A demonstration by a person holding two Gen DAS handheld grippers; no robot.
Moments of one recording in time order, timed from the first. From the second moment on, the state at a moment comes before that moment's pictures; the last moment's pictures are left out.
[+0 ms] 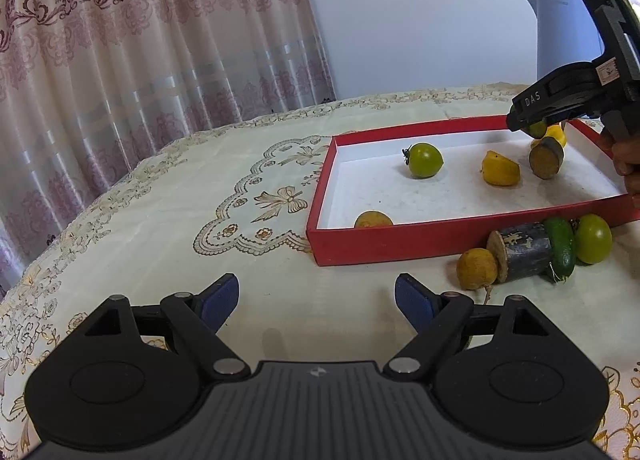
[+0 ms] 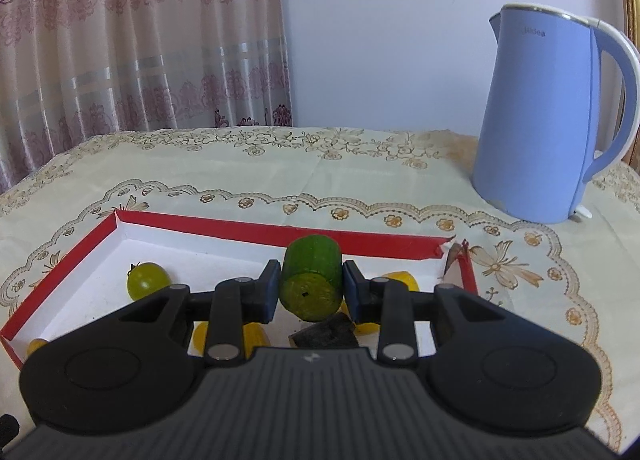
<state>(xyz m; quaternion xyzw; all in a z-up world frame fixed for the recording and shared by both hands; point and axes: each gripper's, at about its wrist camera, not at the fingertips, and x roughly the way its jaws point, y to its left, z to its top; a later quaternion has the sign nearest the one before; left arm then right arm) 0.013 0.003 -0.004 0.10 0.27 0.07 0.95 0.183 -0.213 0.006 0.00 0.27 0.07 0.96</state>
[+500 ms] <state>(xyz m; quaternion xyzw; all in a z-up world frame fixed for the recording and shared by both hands) 0.011 0.006 0.000 0.09 0.28 0.07 0.95 0.160 -0.209 0.023 -0.02 0.24 0.07 0.97</state>
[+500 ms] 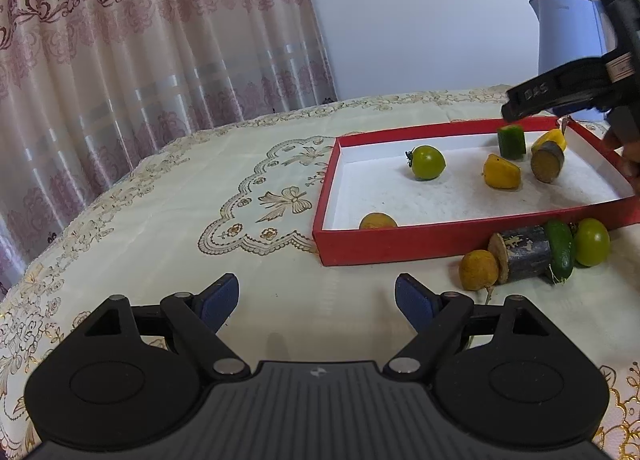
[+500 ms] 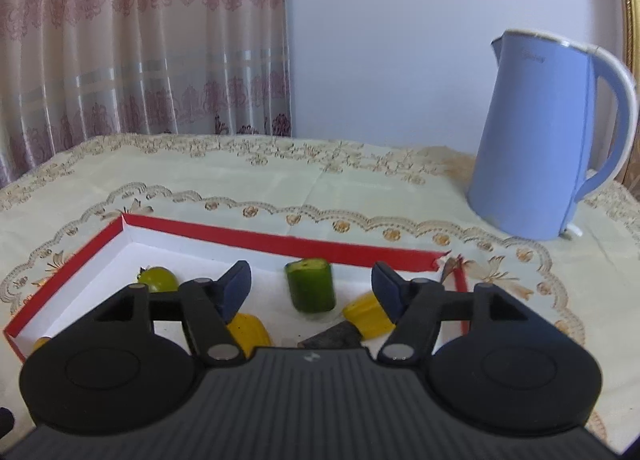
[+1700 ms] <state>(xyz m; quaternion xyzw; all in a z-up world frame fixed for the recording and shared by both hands) 0.000 0.025 0.011 0.05 0.26 0.02 0.97 0.022 -0.191 -0.018 -0.18 0.26 0.16 0.94</state>
